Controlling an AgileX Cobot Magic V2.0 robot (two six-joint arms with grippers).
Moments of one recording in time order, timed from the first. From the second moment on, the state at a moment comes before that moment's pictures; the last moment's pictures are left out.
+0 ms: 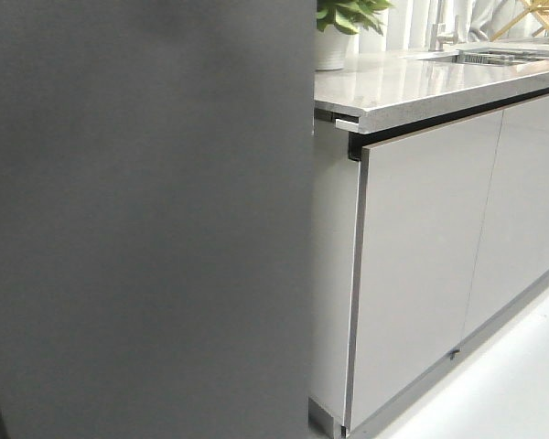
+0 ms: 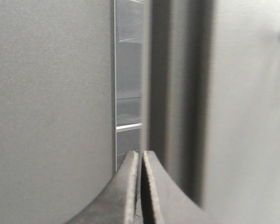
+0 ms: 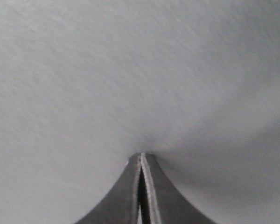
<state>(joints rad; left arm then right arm) 0.05 -0.01 0.00 -0.03 -0.13 -0.02 0.41 2.09 -1.91 1.81 0.62 -0.80</state>
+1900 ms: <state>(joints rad) 0.05 -0.01 0.00 -0.03 -0.13 -0.02 0.54 1.99 -1.91 1.68 0.33 -1.08</state>
